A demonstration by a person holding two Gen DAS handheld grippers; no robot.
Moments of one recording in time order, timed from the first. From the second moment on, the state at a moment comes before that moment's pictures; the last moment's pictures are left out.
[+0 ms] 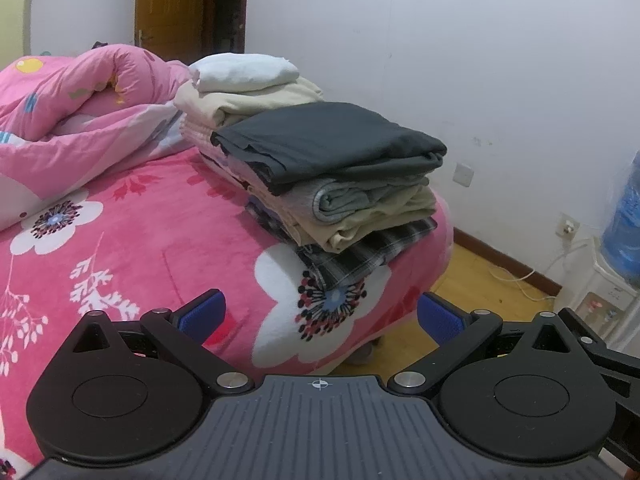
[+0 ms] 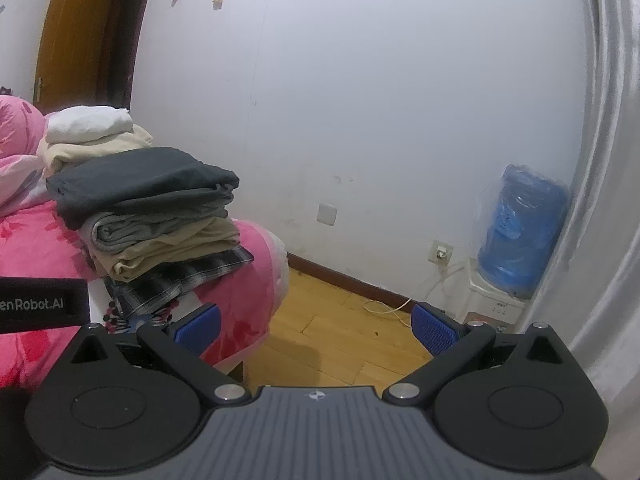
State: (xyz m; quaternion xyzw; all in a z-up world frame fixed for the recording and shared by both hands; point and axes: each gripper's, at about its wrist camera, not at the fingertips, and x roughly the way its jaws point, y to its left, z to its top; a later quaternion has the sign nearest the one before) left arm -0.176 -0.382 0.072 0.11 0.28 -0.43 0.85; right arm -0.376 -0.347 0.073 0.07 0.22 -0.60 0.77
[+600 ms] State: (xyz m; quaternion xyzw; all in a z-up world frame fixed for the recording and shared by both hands) left arm -0.158 -0.369 0.067 0.11 0.28 -0.41 0.86; right arm -0.352 -0.342 0.068 0.07 0.23 -0.58 0.78
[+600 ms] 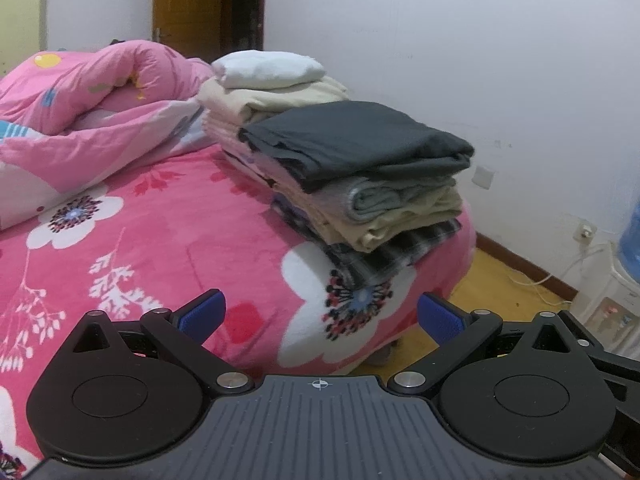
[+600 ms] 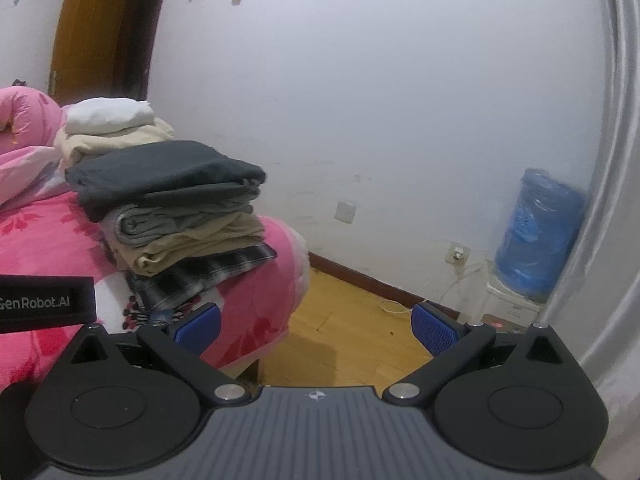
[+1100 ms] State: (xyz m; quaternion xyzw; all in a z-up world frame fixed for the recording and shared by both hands) left arm -0.134 -0.353 0.065 0.09 0.29 -0.38 0.87; right arm -0.318 -0.331 0.070 0.05 0.24 -0.55 0.80
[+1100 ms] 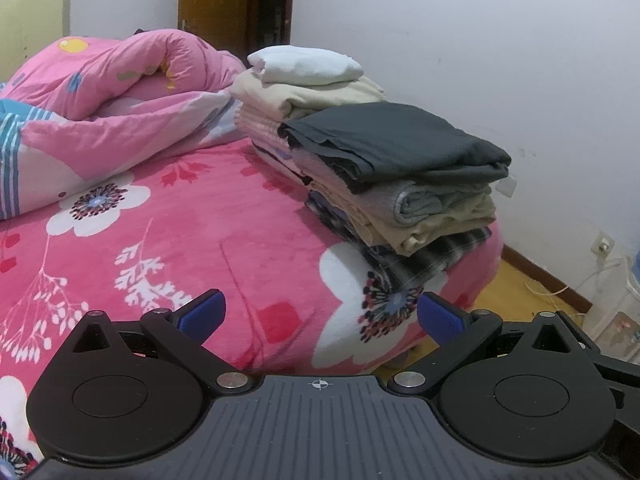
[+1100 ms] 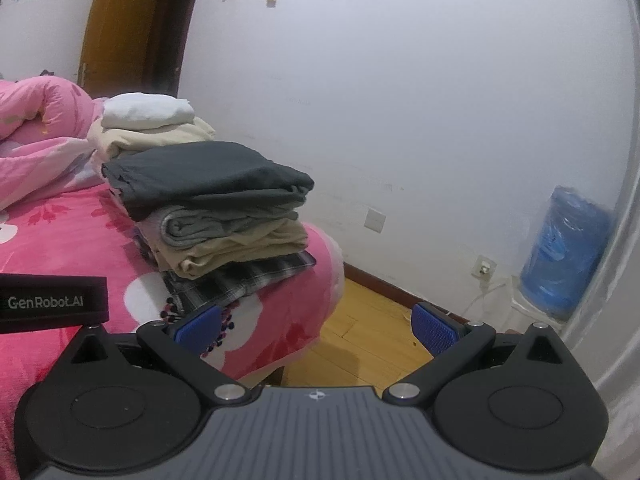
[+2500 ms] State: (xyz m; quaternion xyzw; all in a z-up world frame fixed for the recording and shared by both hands) left arm -0.134 -0.349 0.057 0.10 0.30 -0.39 0.86; right arm -0.317 -0.328 0.062 0.05 0.25 -0.55 0.80
